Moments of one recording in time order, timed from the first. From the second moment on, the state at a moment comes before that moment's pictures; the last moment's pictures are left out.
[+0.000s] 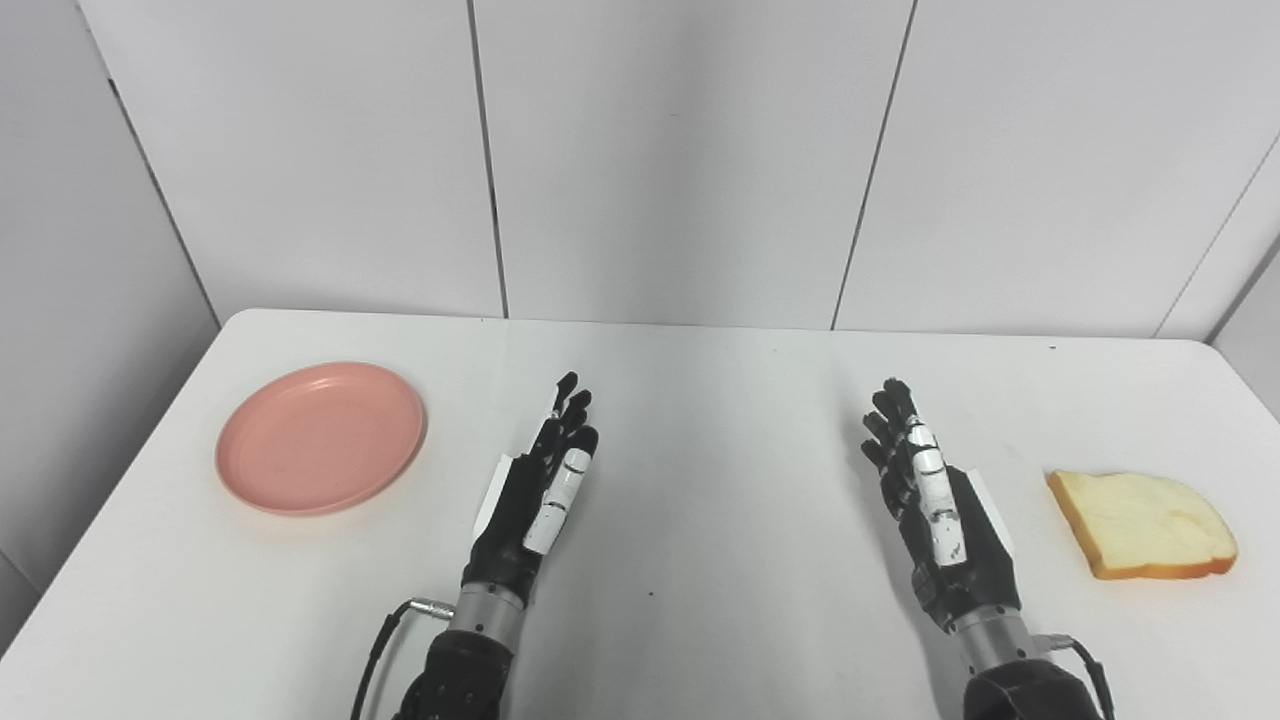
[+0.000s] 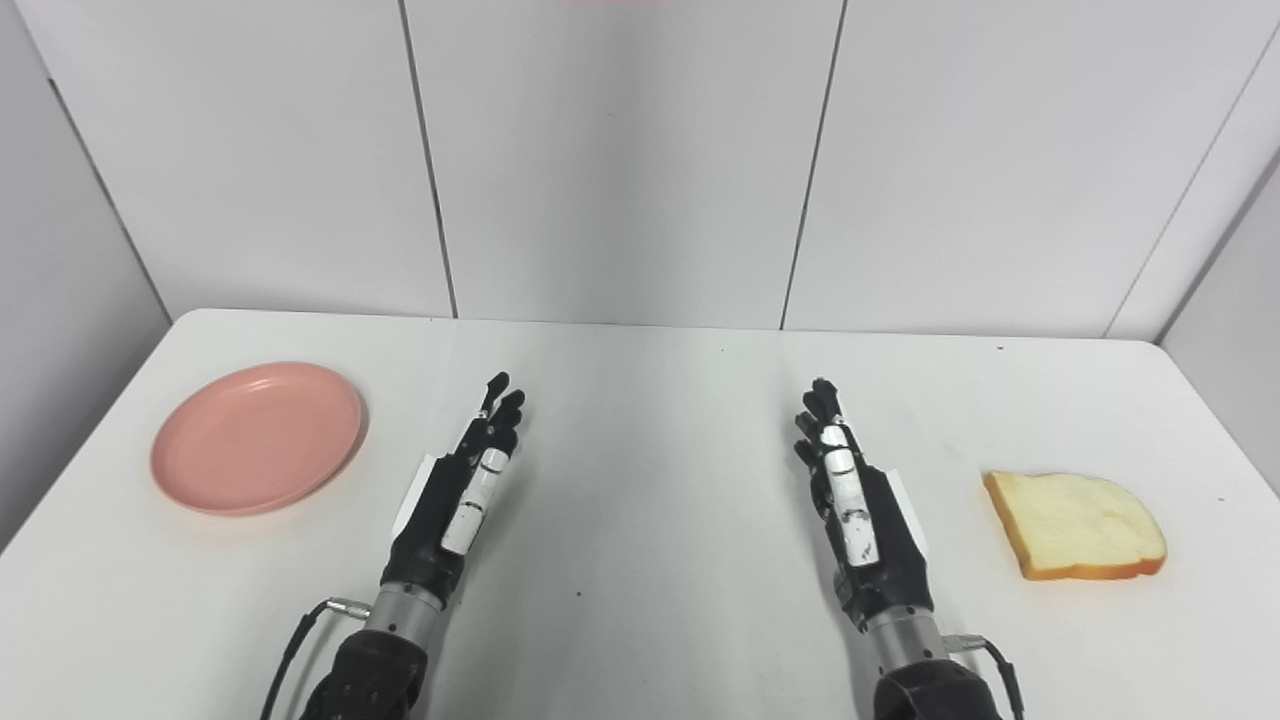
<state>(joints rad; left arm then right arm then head) -0.25 -0.06 -0.14 0.17 0.20 -0.11 0.02 -0.17 -0.11 -0.06 -0.10 0.18 0.07 0.14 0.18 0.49</state>
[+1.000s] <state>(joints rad) -0.29 -0.09 -0.15 0.27 0.16 -0.14 0.00 -0.17 -0.15 -0.07 -0.10 0.18 0.08 0.15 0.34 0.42</state>
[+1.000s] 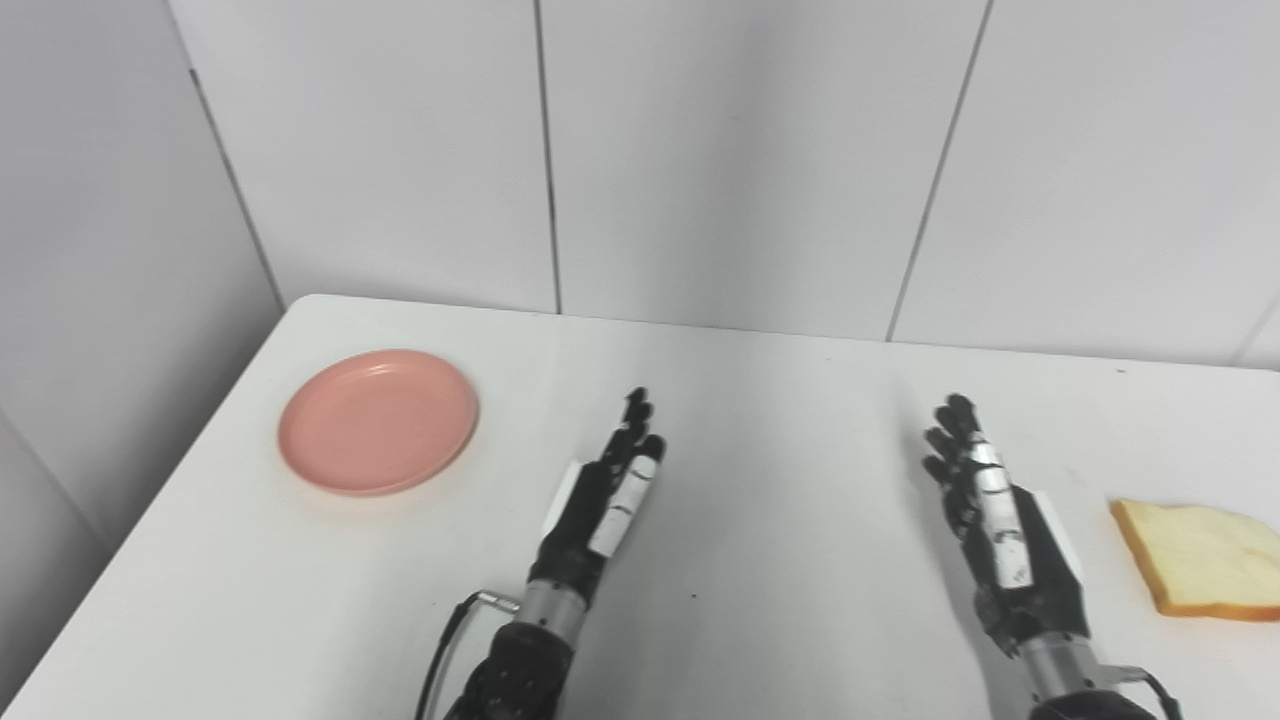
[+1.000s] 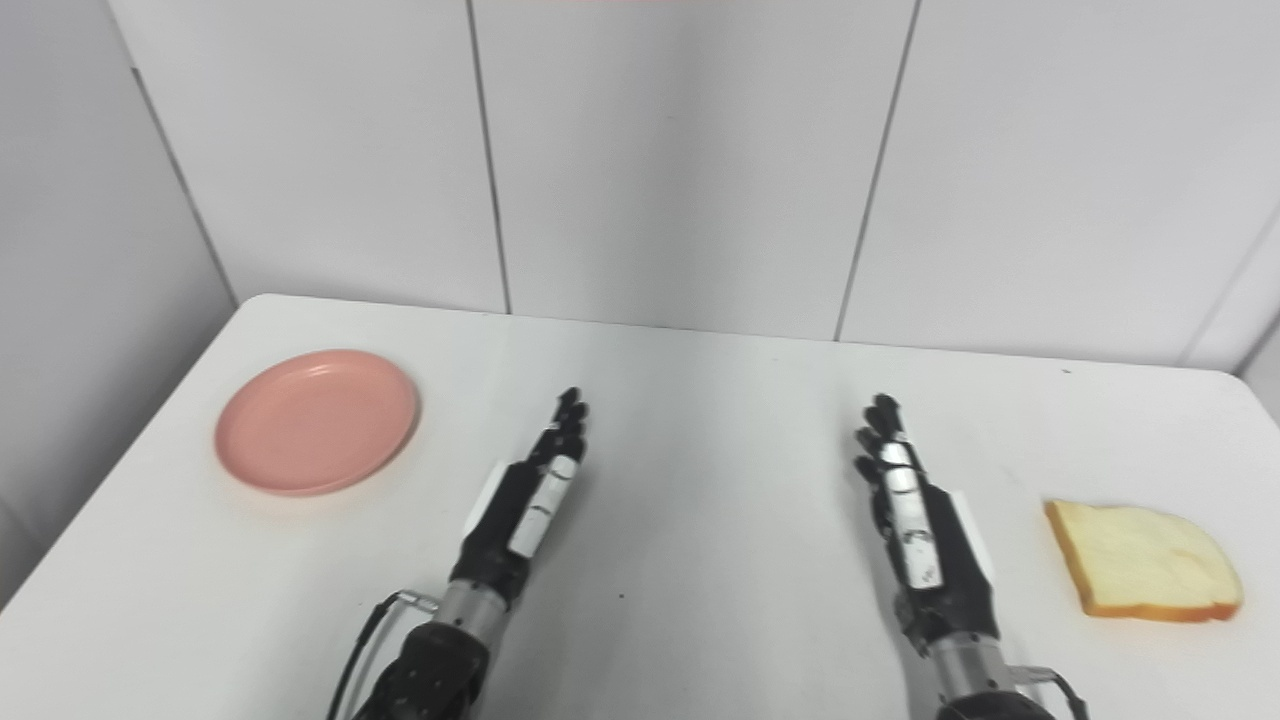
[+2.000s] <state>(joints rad) -0.29 -0.09 -0.15 0.24 0.18 -0.14 0.00 -0.16 -0.14 -0.06 -0.17 0.19 0.15 0.14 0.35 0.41</state>
